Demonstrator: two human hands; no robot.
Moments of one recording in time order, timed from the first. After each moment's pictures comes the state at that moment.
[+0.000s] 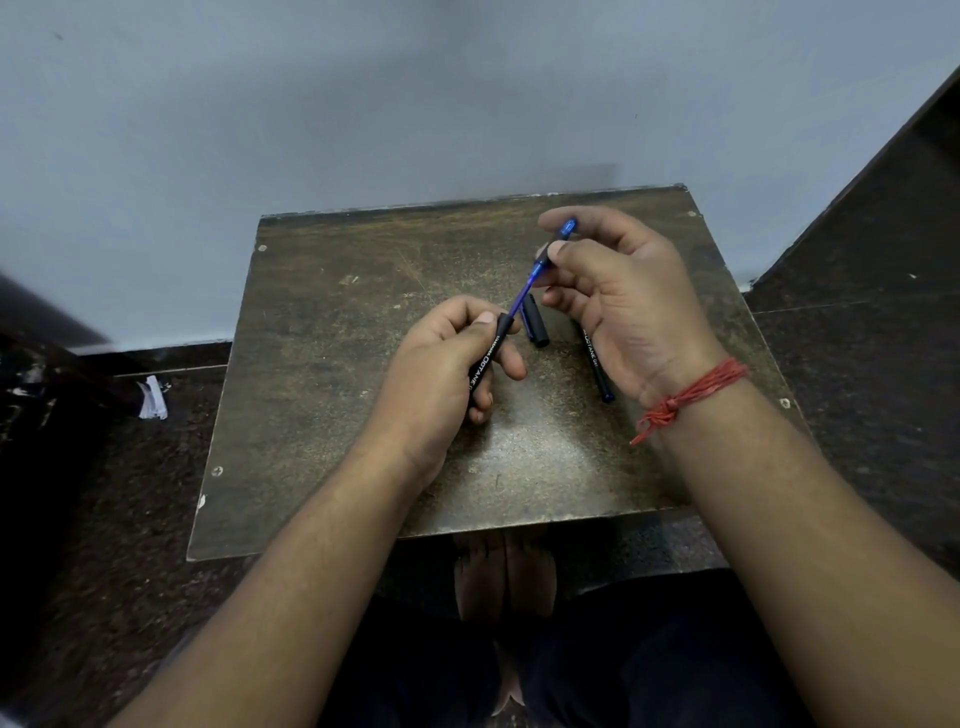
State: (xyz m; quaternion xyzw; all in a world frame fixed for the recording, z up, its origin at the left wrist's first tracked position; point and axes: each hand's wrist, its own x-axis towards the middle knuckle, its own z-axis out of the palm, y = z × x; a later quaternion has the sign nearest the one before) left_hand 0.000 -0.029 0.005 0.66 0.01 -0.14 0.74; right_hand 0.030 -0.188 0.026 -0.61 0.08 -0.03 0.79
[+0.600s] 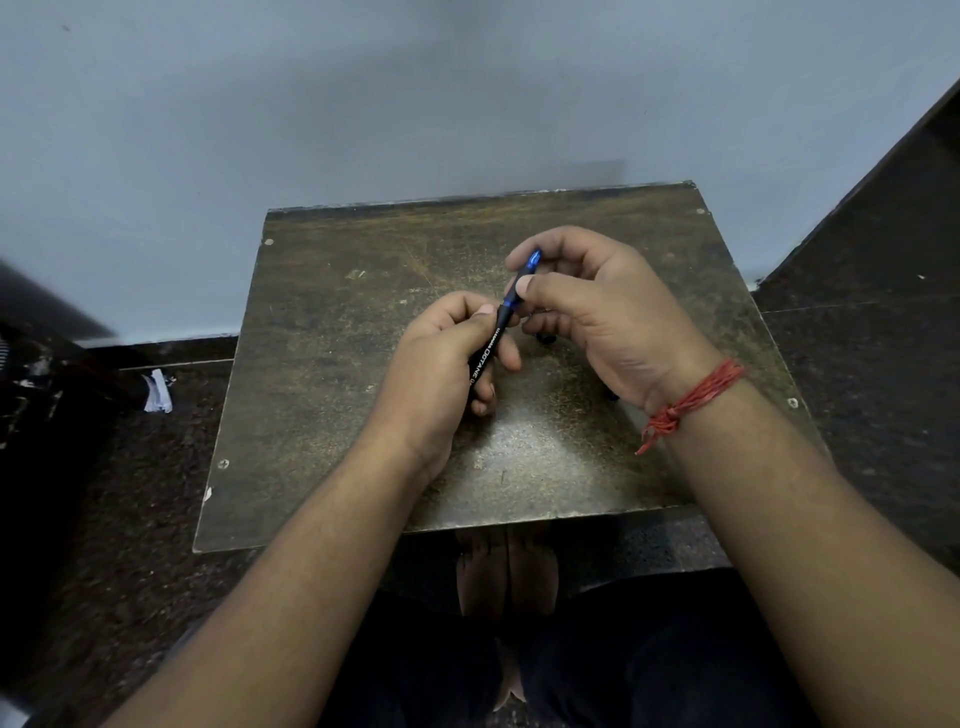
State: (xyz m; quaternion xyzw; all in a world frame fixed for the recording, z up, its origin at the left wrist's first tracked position) left_hand -0.001 -0.029 0.009 0.64 0.04 -0.14 0.75; right_hand 0.026 -0.181 0.021 -0.69 0.00 0.05 0.72
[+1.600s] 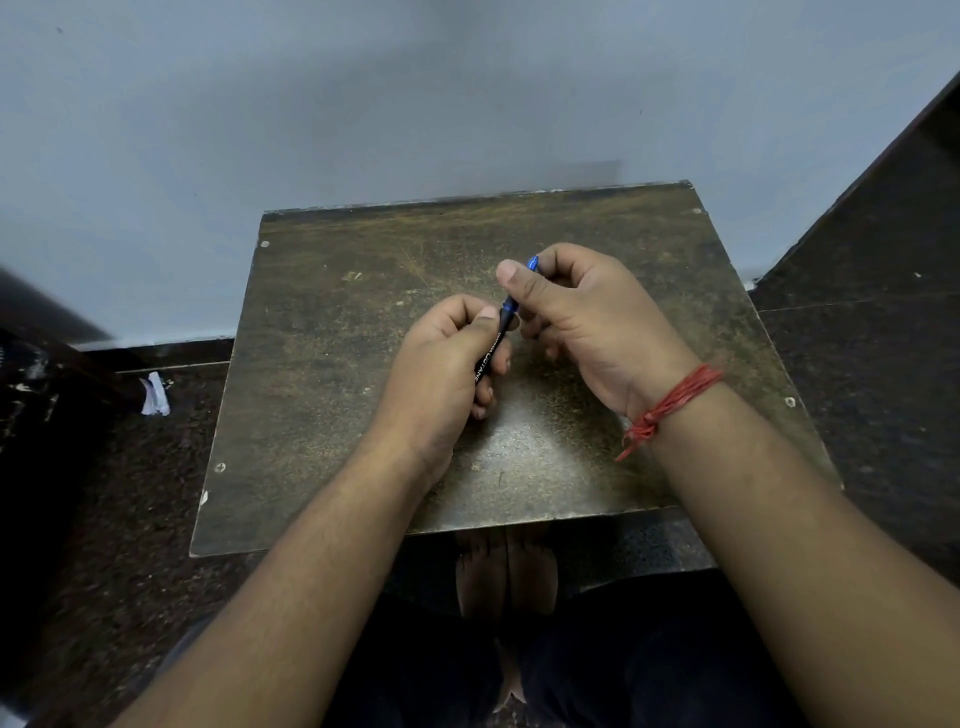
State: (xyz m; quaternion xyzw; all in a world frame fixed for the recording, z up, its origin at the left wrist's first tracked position) left_hand -0.002 -0.031 0.007 0.66 0.03 -0.13 0.74; right_hand 0.023 -0.173 0.019 -0.71 0.06 0.06 0.70
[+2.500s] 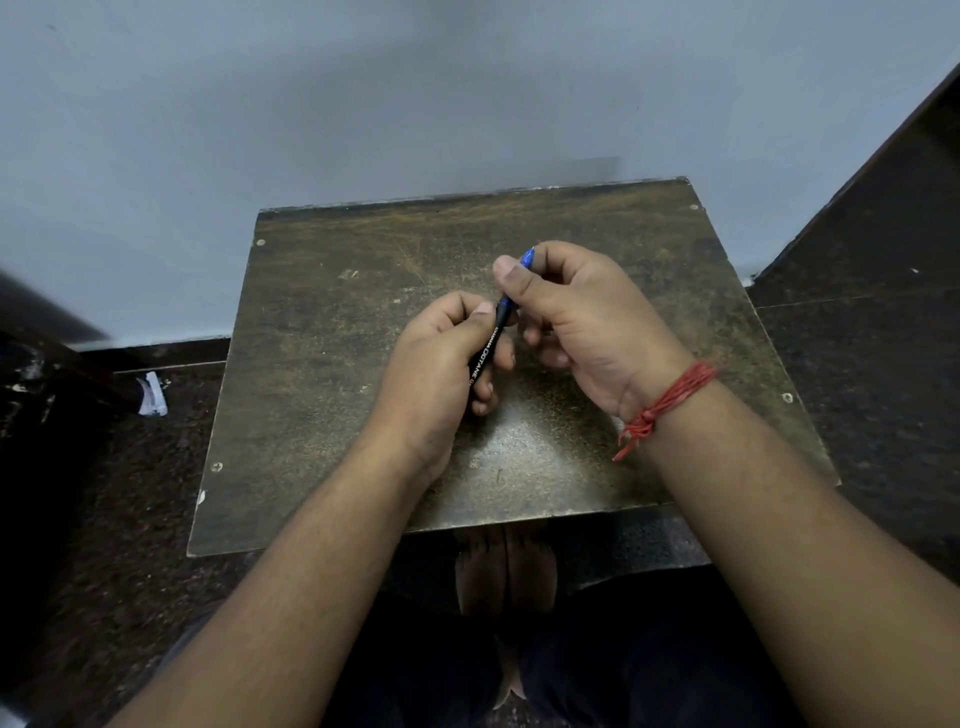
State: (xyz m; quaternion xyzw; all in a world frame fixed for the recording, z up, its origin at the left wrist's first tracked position) left_hand -0.002 -0.032 0.009 0.63 0.03 -0.14 0.76; right_hand 0.021 -0.170 0.021 -0.66 0.05 0.09 0.74
